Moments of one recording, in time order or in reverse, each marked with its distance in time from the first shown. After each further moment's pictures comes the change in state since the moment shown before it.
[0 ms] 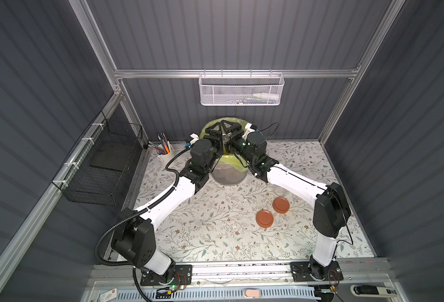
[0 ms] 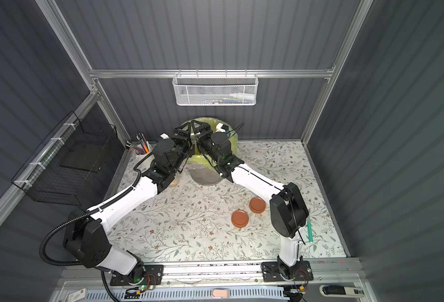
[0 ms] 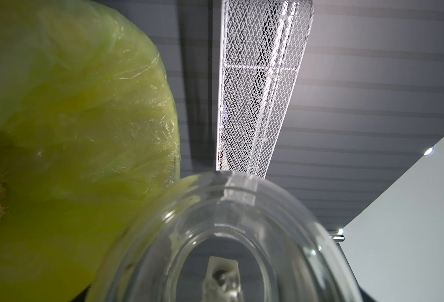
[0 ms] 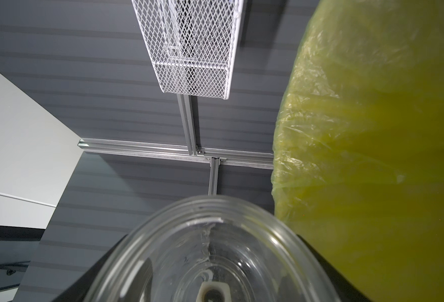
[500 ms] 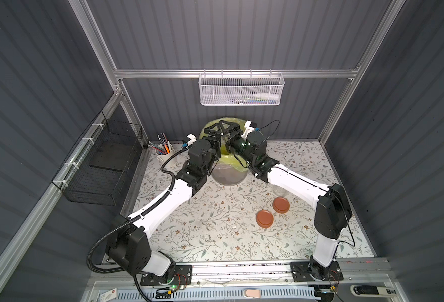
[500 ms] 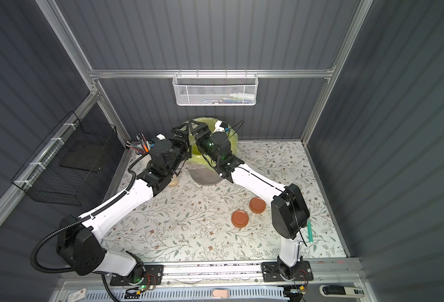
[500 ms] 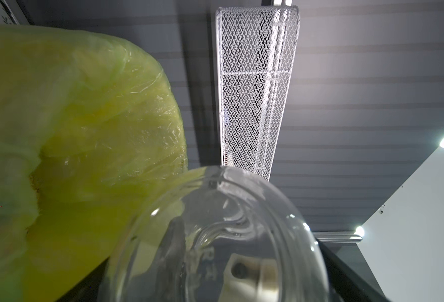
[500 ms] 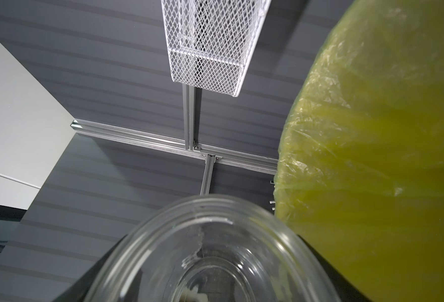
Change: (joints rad) left arm -0.002 -0.063 -0.002 -0.102 -0.043 0.076; right arm 0.006 -0.018 0.013 -0.027 0.012 -0.139
